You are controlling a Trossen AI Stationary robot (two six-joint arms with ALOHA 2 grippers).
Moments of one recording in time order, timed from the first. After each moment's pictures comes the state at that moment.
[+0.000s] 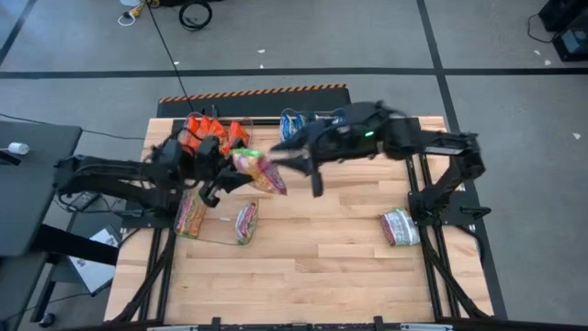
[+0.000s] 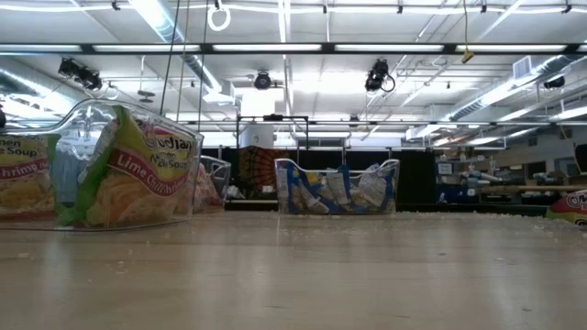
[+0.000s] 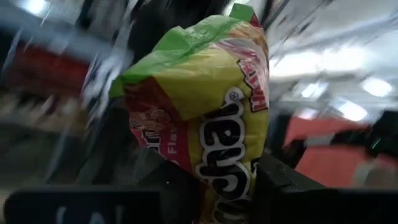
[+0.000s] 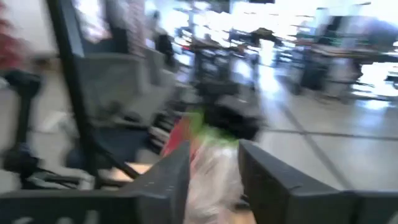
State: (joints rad) left arm 0.03 1.02 0.72 0.75 0.25 -0.43; right arm 0.07 1.66 1.99 -0.38 -0.02 -0.03
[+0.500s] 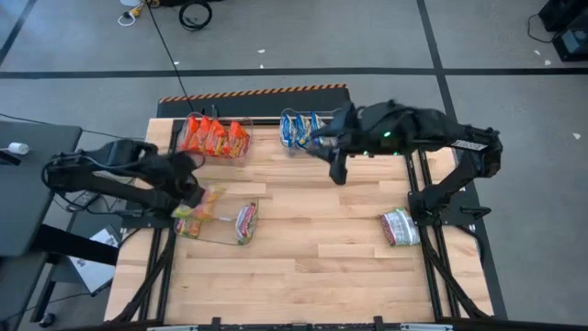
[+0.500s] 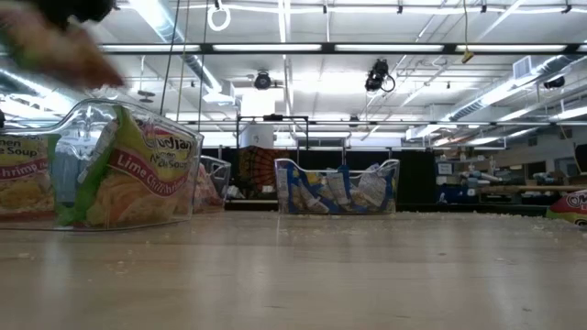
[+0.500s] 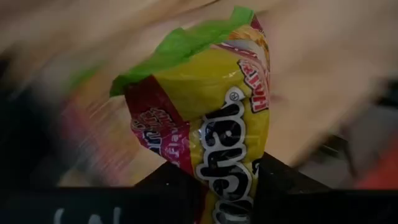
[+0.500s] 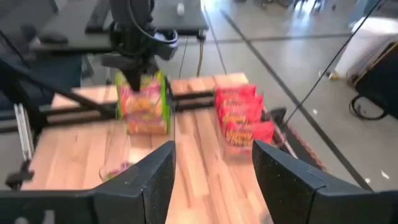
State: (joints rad) left arm -0.04 0.87 1.15 -1.37 0.09 -1.11; right arm 0.09 1.53 1.99 -0.87 0.30 0.09
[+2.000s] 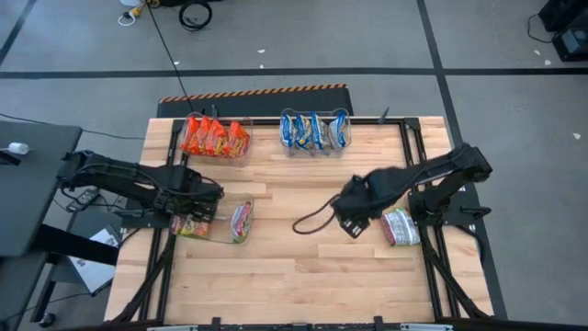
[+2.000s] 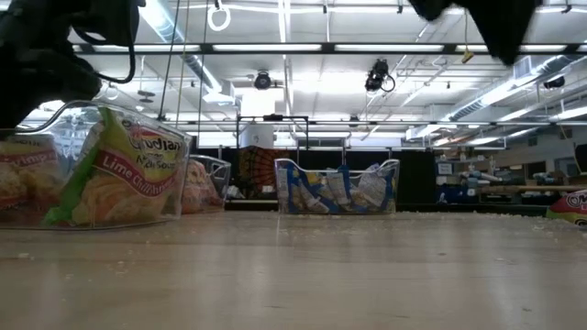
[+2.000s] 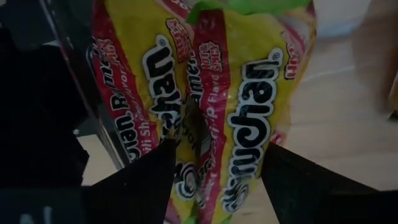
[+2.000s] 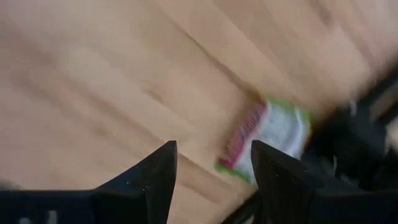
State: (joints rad) left arm -0.10 1.08 0.76 -1.37 0.17 -1.37; right arm 0.29 1.63 1.60 -1.57 0.04 1.12
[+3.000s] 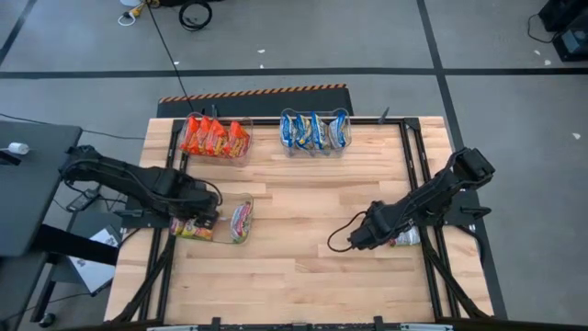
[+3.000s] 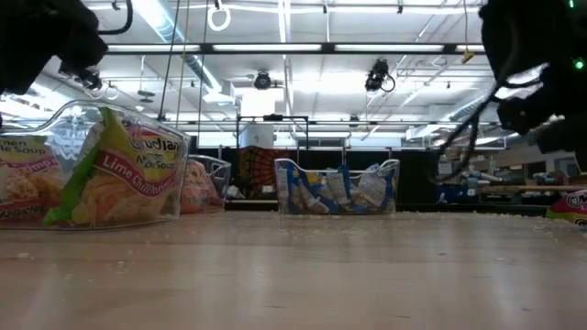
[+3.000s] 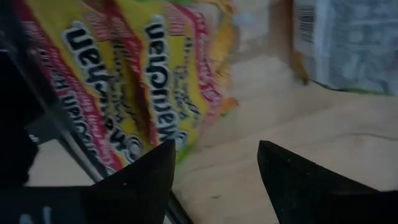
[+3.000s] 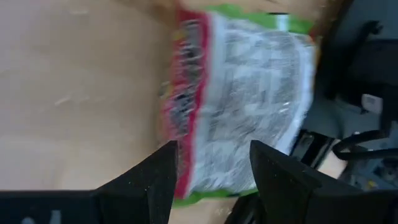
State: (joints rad) left arm -0.26 1.05 0.90 -1.33 0.12 -1.46; right arm 0.45 1.63 0.93 -1.25 -0.12 1.61
